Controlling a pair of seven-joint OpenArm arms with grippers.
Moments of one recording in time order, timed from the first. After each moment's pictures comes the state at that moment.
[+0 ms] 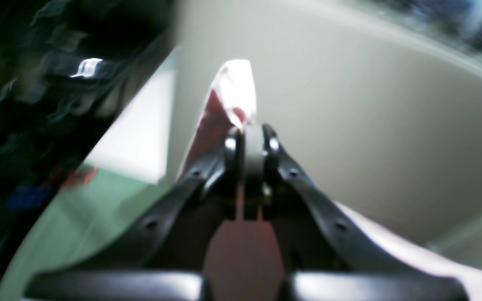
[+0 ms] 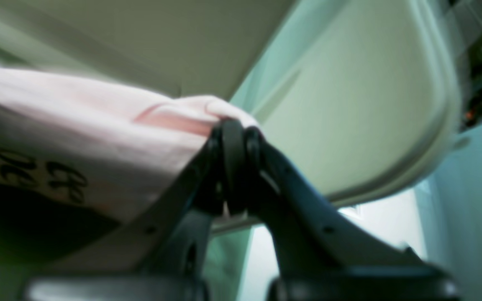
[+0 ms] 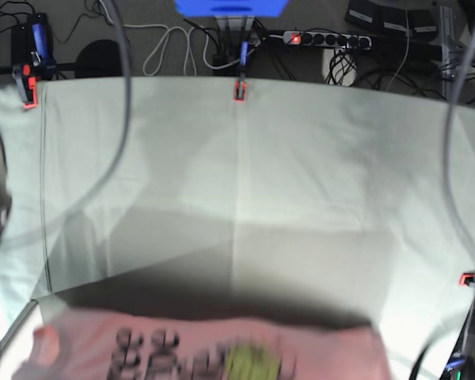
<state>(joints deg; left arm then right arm) -73.8 -19.6 31.3 36.5 -50.8 0.3 13.0 61.9 21.6 11.4 65.2 -6.7 40.2 -48.8</state>
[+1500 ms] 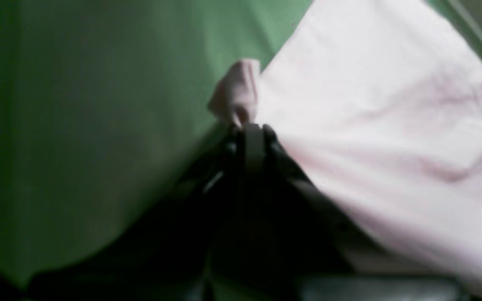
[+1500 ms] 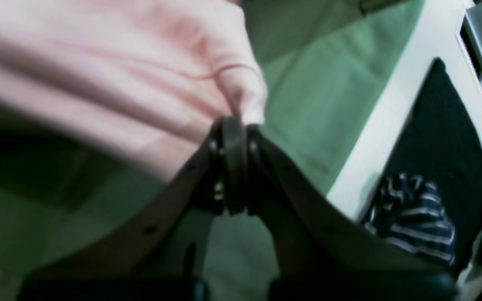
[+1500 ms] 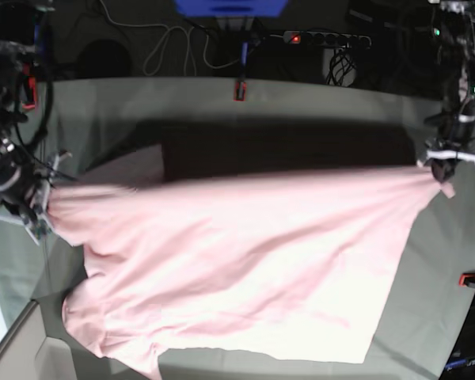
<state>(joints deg) 19.9 -19.0 -19.2 84.8 -45.8 -2.5 14.1 -6.9 19.1 17.1 105.7 -6.4 40.3 -52.9</state>
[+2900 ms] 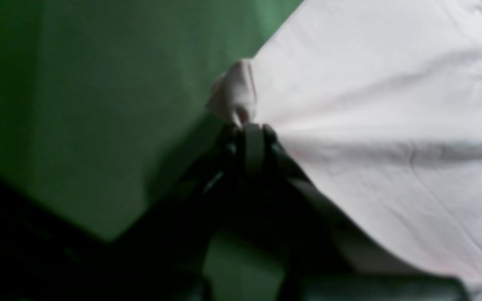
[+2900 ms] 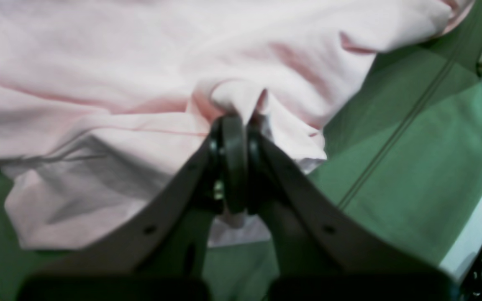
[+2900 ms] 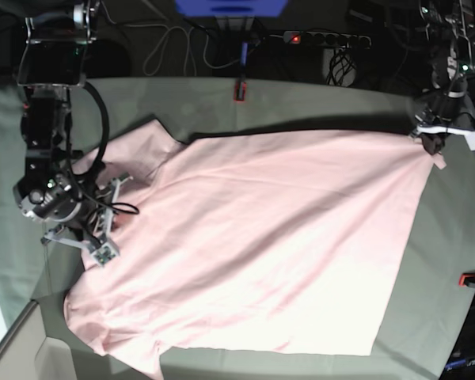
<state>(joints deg) 23.8 -16.2 -19.7 85.1 -45.7 -1.9 14.3 5.3 9.2 8.1 91.2 -7.6 40.1 -54.0</state>
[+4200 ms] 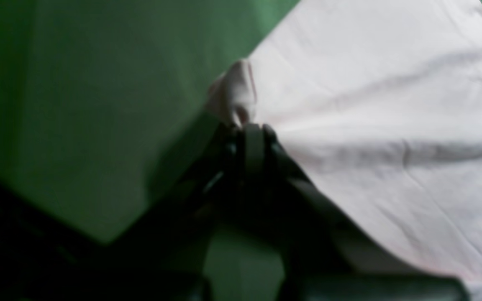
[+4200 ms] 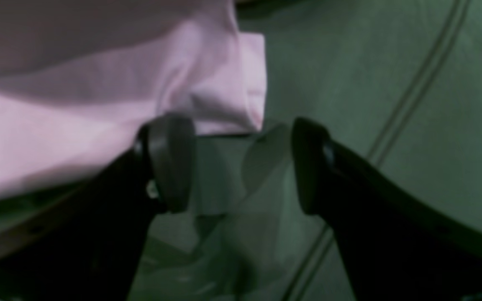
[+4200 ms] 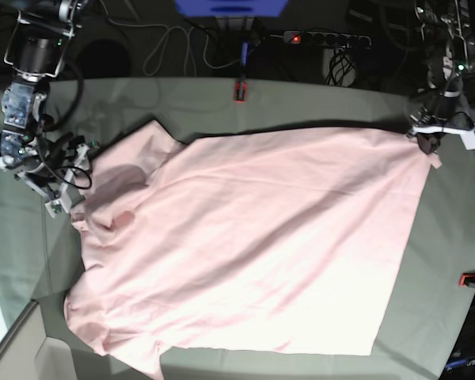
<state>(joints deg) 23.6 -14.9 -19.7 85.0 -45.5 -1.9 14.5 1.5 11.8 23.8 71.3 -7.3 39.8 -42.3</state>
